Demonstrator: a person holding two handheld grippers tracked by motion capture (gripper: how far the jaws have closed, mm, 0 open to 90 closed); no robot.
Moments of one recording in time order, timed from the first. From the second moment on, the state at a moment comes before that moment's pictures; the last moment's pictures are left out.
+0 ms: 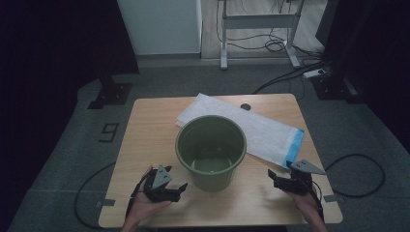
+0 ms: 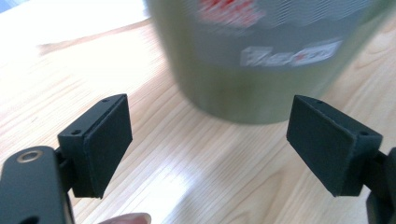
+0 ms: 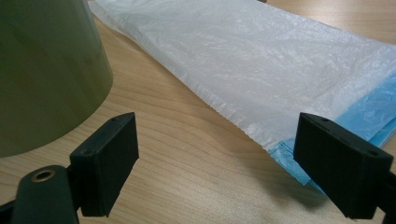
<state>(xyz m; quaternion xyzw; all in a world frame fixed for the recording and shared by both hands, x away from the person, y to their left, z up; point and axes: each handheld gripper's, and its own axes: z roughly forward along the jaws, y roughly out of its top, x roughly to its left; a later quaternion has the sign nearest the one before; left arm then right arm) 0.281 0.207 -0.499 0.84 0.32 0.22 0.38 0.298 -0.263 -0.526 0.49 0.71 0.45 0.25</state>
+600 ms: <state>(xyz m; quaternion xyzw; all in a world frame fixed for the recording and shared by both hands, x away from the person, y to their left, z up) 0.299 0.249 -0.522 0.82 0.40 0.20 0.35 0.376 -0.209 -0.528 0.50 0.75 0.37 0.23</state>
